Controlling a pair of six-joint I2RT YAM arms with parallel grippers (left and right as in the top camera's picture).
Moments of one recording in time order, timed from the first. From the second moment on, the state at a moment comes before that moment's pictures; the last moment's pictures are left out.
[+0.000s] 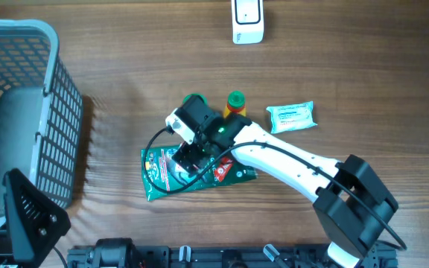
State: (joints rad) left arm 0.01 0.32 1.10 -0.06 -0.05 -0.07; right arm 0.86 1.86 1.32 -0.60 -0.14 -0.08
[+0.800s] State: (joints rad) left arm 0.01 0.32 1.10 -0.07 0.05 -0.07; right arm 0.81 1.99 1.32 -0.51 -0.31 -0.18
